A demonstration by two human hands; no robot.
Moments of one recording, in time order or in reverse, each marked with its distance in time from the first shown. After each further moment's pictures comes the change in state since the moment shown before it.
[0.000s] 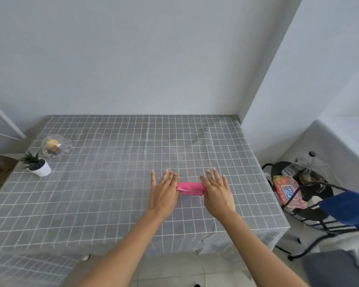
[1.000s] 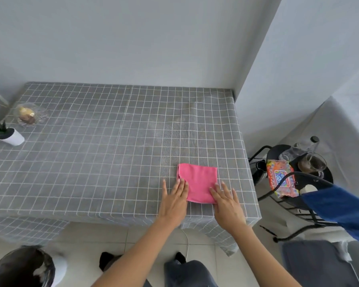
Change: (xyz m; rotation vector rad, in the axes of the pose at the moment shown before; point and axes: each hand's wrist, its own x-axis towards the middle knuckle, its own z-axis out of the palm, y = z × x) left_hand 0.001 0.157 0.082 0.050 -0.243 -0.019; right_hand -0.062 0.164 0.041 -0.044 -0.345 -0.002
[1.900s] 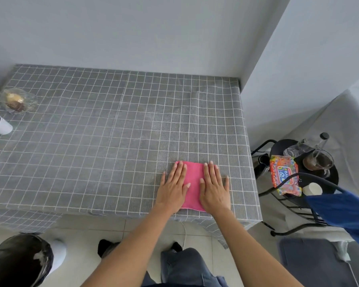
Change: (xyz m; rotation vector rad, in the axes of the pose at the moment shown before) left_hand 0.047 -0.008 0.023 -0.258 -0.009 -0.083; right_hand 0.061 -0.017 0.020 0.167 0.043 0.108
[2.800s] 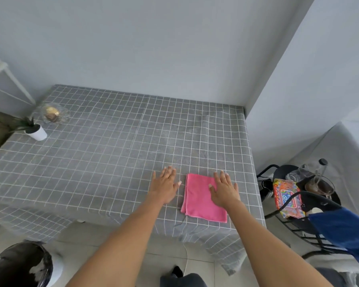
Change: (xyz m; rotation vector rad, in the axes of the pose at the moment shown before) left_hand -0.015 -0.050 -0.078 0.060 -0.155 -0.107; right_hand 0.012 -0.022 -0.062 -0.106 -0.201 0.025
